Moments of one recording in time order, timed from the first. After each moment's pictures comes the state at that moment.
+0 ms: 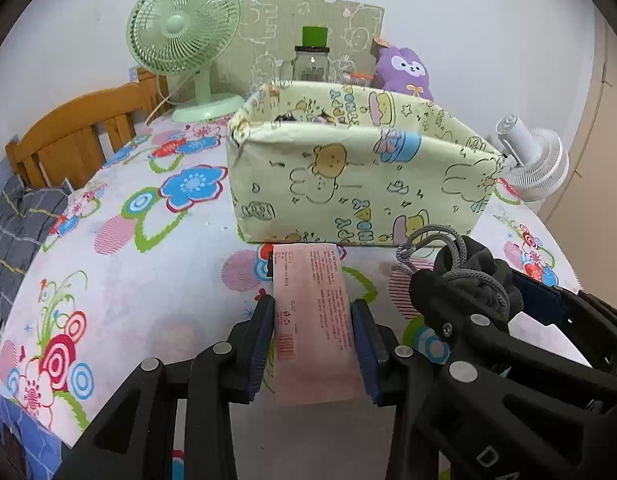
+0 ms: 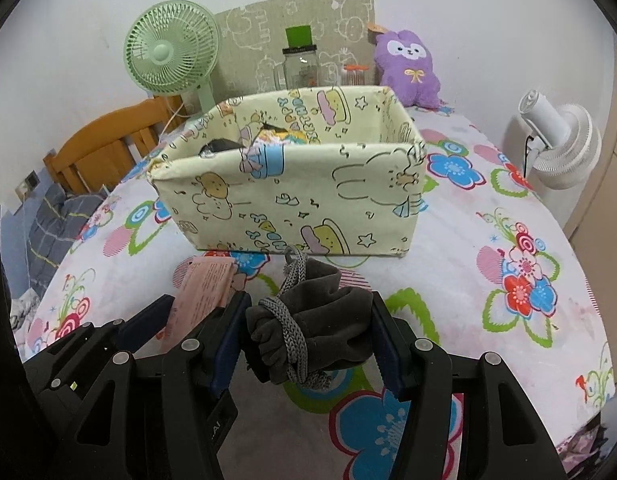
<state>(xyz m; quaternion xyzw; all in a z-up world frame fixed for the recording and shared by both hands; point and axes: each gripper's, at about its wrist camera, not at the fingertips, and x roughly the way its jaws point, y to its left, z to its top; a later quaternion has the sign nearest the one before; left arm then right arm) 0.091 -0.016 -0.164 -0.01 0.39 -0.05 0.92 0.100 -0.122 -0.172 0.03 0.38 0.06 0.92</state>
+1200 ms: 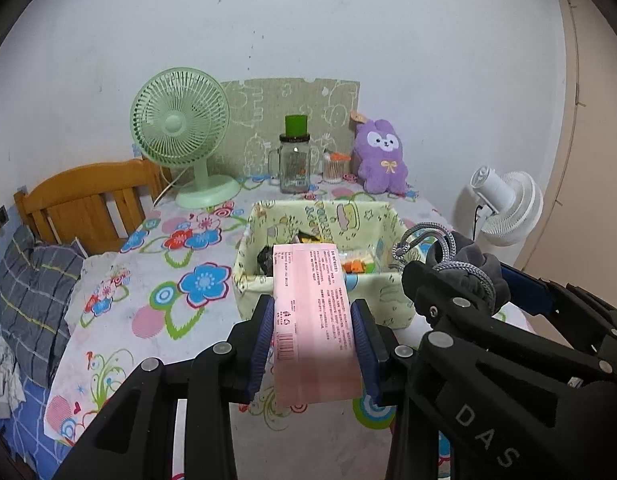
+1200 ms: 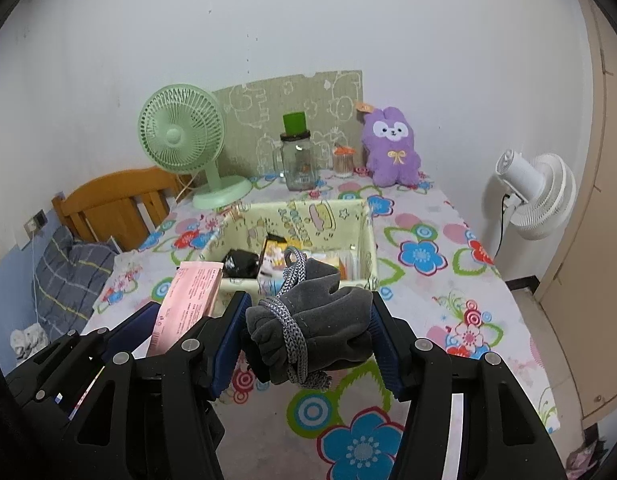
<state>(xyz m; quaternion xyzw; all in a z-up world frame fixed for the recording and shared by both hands) 0.067 -0.026 -0.064 0.00 0.30 -0.06 0.95 0.076 -0.136 -0.073 0.04 0.29 0.05 0.96</state>
